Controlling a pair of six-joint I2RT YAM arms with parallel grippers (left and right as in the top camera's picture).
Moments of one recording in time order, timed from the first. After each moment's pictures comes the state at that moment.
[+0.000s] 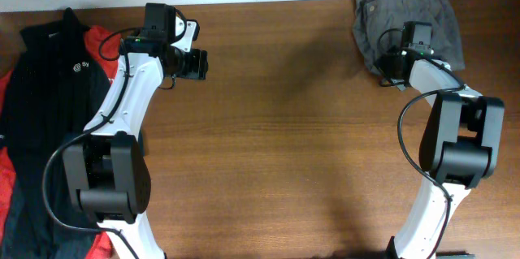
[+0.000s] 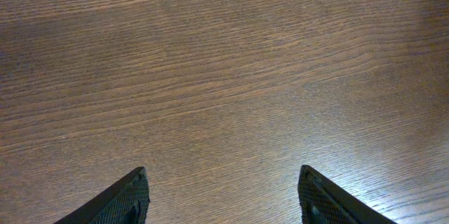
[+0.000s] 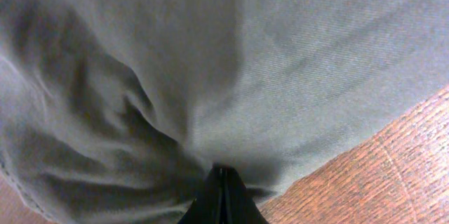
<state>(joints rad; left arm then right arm) -0.10 2.02 1.68 -0.75 0.16 0.06 -0.19 2.19 1.50 -0.35 -0.02 0.70</state>
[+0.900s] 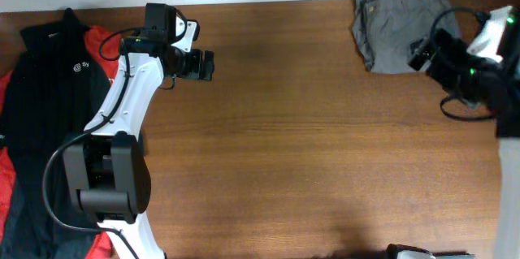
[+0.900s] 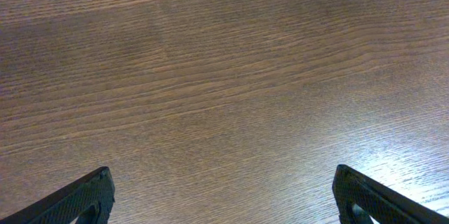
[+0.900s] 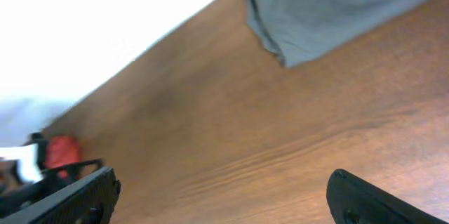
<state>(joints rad) -0.10 2.02 1.68 -0.75 0.16 0.06 -0.21 1.34 1.73 -1.17 -0.28 0.45</state>
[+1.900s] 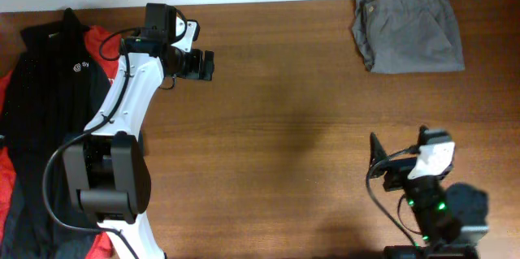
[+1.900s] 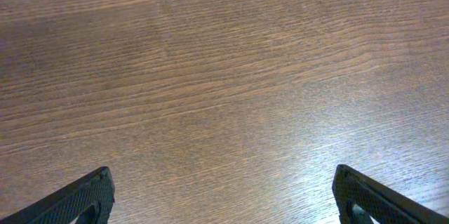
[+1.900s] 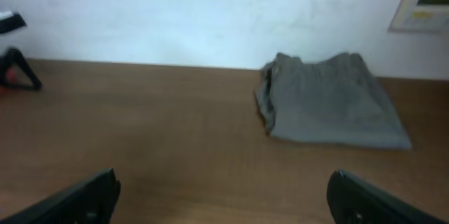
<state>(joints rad) -0.10 2.02 1.68 -0.75 0.16 0.06 -0.04 0.31 0.49 -0.39 -0.15 -0.03</state>
